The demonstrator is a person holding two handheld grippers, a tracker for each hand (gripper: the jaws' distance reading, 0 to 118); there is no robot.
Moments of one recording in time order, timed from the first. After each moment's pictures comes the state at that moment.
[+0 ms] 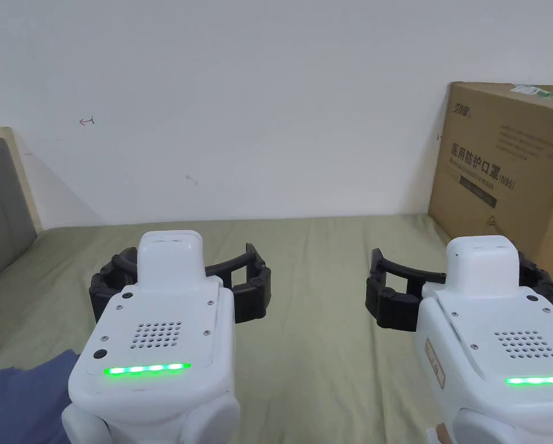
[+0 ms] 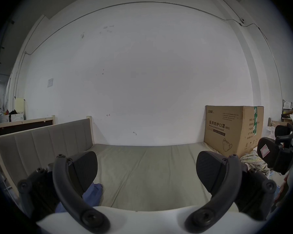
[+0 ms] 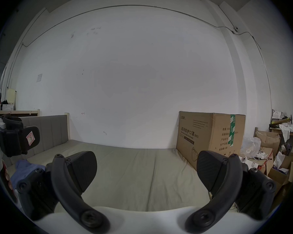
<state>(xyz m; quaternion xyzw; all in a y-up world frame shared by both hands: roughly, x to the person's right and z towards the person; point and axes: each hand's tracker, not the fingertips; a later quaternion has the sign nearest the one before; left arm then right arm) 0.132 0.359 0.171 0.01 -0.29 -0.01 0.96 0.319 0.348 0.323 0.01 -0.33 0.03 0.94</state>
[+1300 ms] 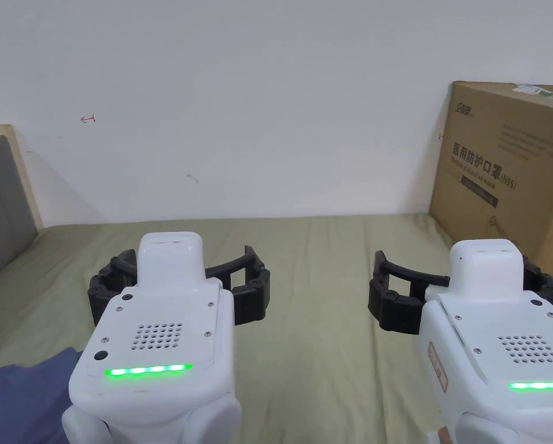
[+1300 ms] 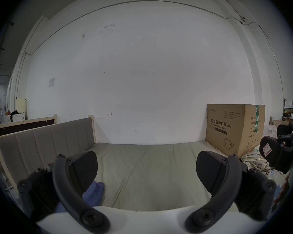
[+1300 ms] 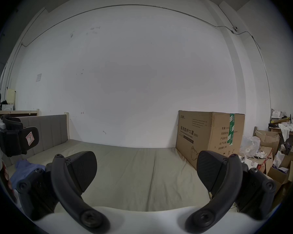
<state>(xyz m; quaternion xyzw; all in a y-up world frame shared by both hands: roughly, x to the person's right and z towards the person) 0.130 0.357 0.171 0.01 -0.28 -0.01 0.96 0.316 0.346 0.325 0.01 -0.34 0.03 0.94</state>
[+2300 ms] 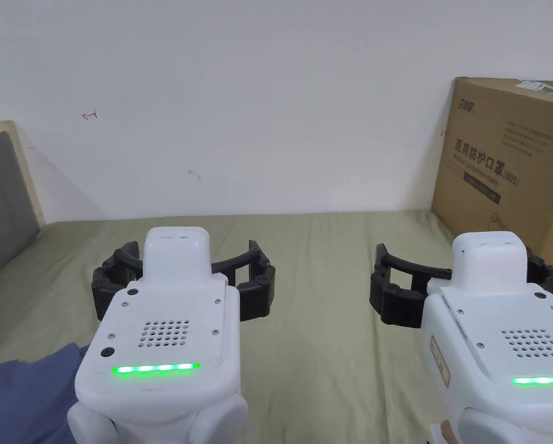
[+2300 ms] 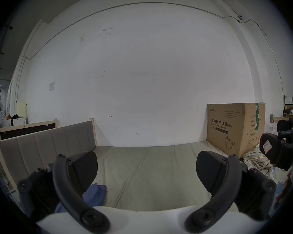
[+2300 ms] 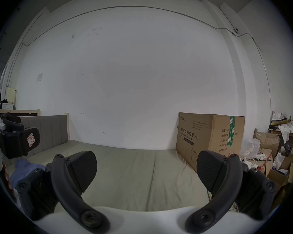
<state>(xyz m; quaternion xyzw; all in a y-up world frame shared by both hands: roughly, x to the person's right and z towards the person) 0.131 0.358 0.175 0.02 -0.28 -0.02 0.96 0.315 0.349 0.325 0.02 -0.34 0.04 0.94</state>
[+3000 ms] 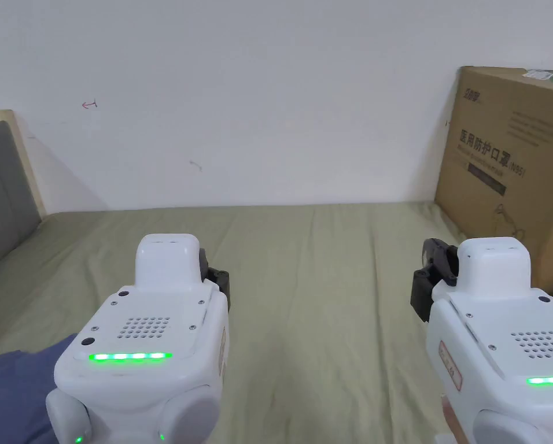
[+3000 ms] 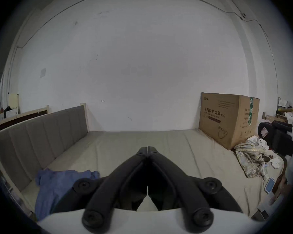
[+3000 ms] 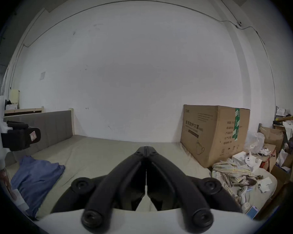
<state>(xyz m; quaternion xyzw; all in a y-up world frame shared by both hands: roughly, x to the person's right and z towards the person) 0.116 0.339 0.158 -0.06 -0.32 -0.02 0.94 0.321 0.334 0.321 -0.01 -0.32 0.02 0.95</state>
